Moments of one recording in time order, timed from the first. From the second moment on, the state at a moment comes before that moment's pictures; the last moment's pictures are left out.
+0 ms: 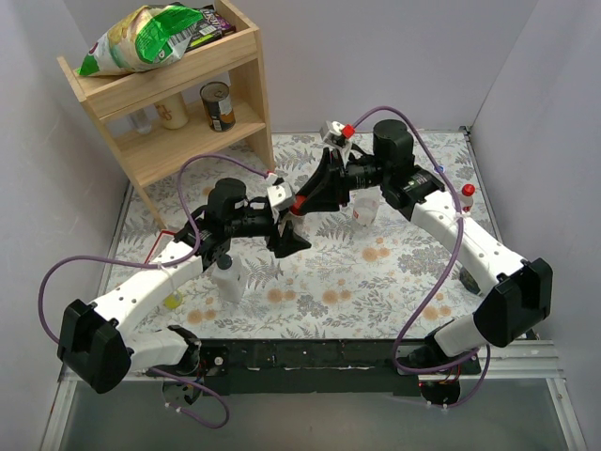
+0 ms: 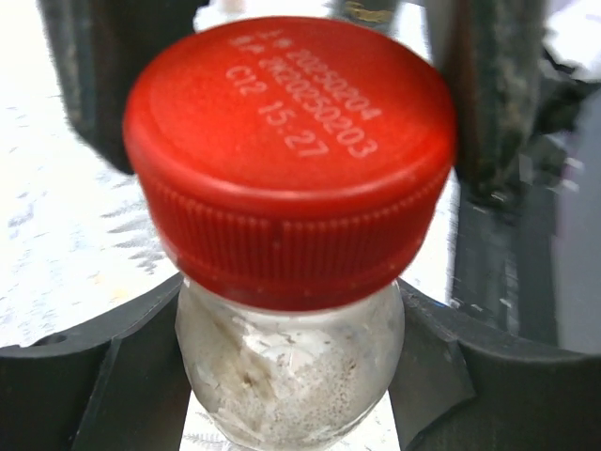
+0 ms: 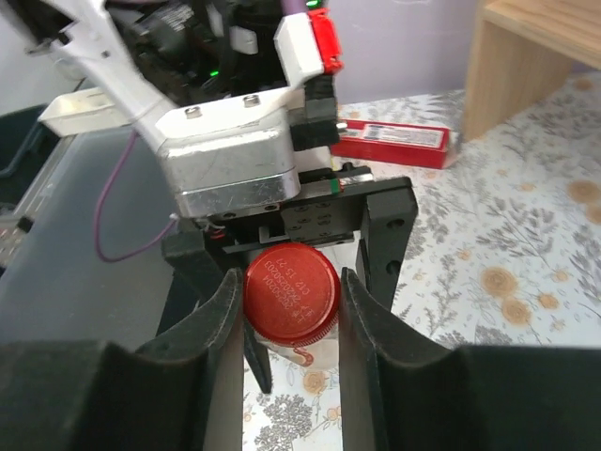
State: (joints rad) left arm -0.60 1.19 0.92 -0.08 0.76 0.13; right arm 0.57 1.46 1.36 -0.07 -1.19 0.09
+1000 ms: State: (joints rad) left arm -0.54 0.97 0.90 -0.28 0.22 0.14; right arm 0.48 1.43 1.02 -0.10 -0.92 -0.23
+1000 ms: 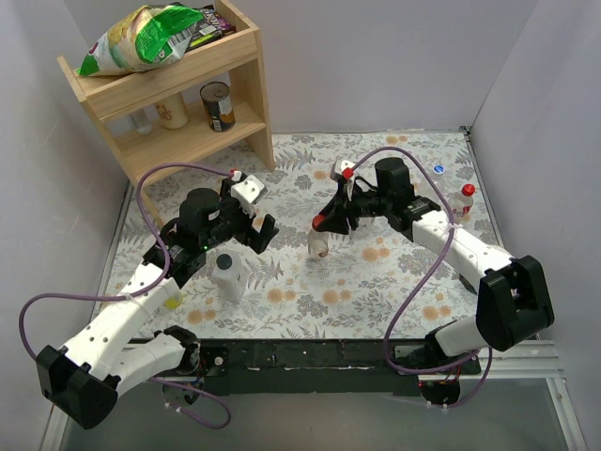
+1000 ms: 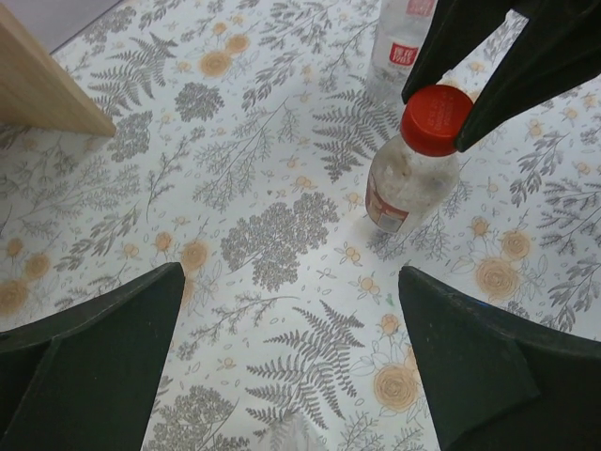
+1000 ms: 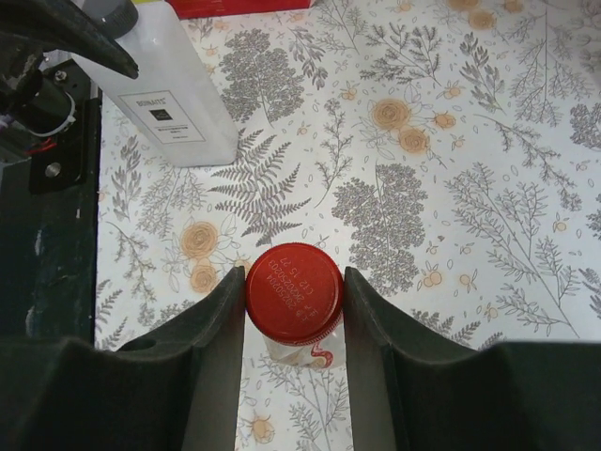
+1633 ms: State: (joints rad) left arm -0.50 0.99 0.93 -0.44 0.19 0.21; right arm 0.46 1.49 0.85 0.22 -0.94 -0.26
